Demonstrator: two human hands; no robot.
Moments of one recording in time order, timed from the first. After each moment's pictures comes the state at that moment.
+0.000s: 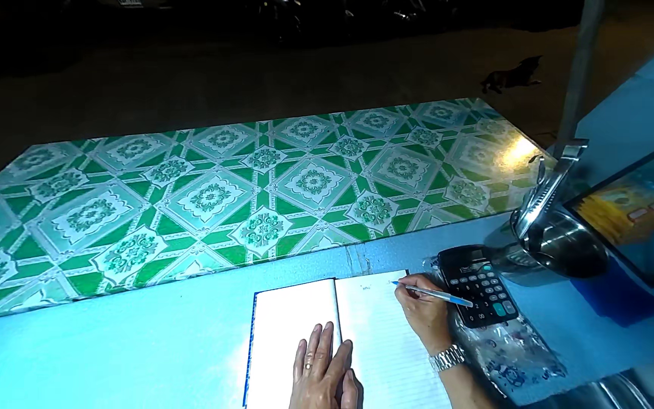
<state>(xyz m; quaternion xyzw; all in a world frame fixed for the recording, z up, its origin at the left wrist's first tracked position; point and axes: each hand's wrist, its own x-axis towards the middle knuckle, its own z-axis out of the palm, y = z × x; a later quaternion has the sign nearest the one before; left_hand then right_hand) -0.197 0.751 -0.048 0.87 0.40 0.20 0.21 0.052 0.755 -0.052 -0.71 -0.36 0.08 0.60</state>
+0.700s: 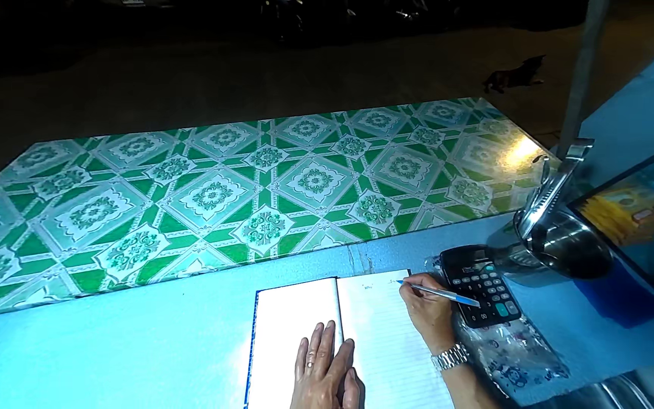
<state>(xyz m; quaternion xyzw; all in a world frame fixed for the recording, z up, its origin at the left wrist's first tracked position) -0.197 0.751 -0.048 0.87 0.40 0.21 0.21 0.052 0.756 -0.049 -0.71 -0.33 0.09 0.61</state>
